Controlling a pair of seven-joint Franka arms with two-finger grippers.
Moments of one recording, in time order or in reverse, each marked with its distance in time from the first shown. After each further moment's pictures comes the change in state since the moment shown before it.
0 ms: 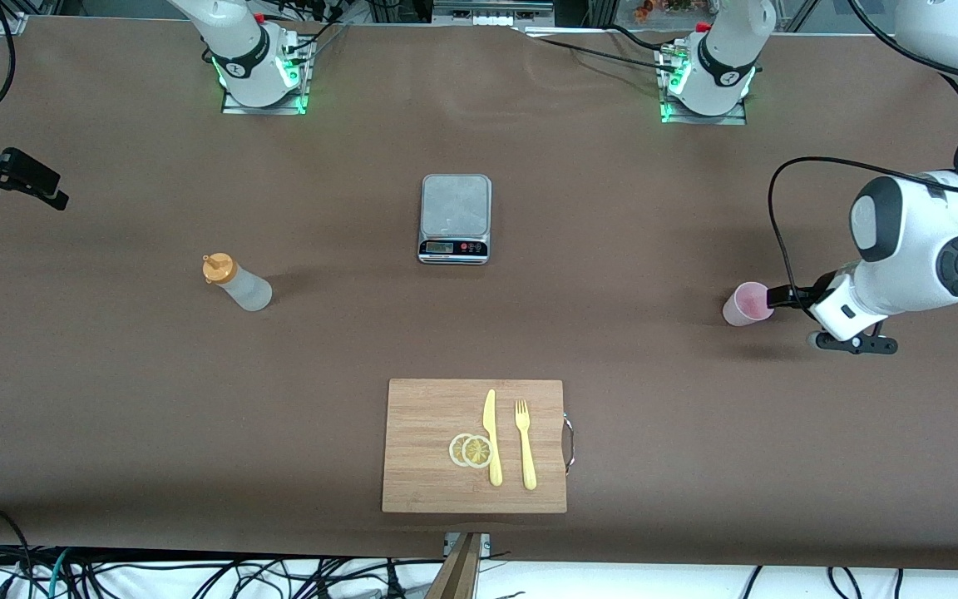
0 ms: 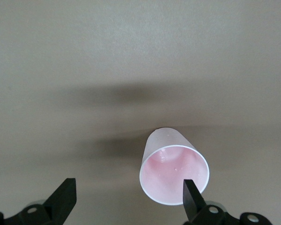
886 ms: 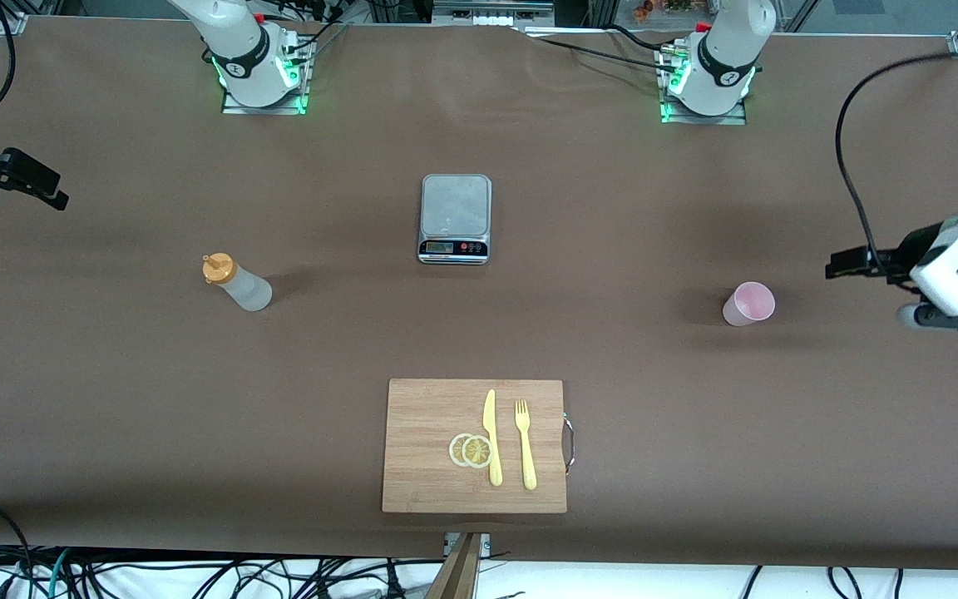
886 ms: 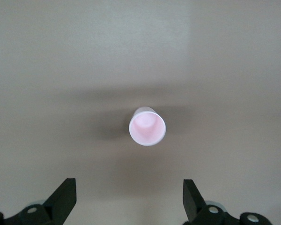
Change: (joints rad) left arm 0.006 -0.072 0.002 0.367 -0.039 -0.471 -0.008; right arm 0.000 0.000 0.000 0.000 0.000 0.000 0.000
